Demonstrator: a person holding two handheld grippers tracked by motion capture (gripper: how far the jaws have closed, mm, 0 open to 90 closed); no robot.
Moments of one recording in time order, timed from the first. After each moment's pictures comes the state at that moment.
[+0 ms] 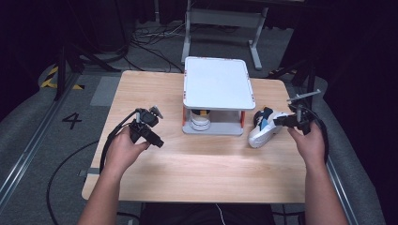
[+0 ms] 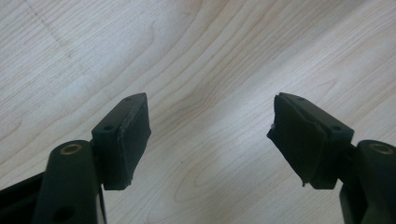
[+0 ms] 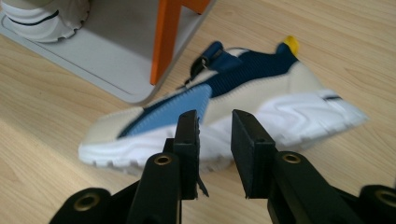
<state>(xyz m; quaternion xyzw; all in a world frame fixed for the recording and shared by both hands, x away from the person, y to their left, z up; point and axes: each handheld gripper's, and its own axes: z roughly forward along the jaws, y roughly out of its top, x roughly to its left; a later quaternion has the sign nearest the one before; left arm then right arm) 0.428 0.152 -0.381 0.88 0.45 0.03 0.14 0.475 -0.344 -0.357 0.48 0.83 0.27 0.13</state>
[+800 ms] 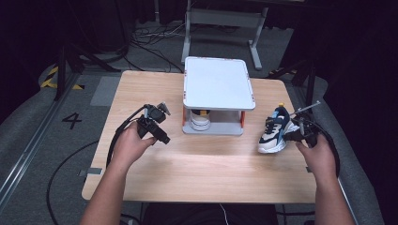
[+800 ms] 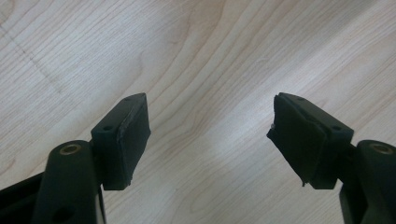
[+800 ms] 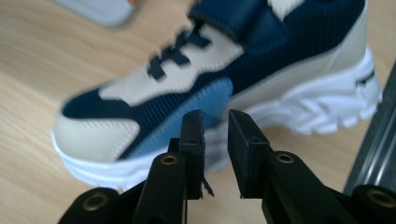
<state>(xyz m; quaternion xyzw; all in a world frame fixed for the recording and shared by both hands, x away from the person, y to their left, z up) 0.448 0.128 -0.381 0.90 0.42 0.02 0.14 0.438 -0.361 -0.370 0.51 0.84 0.16 0.11</state>
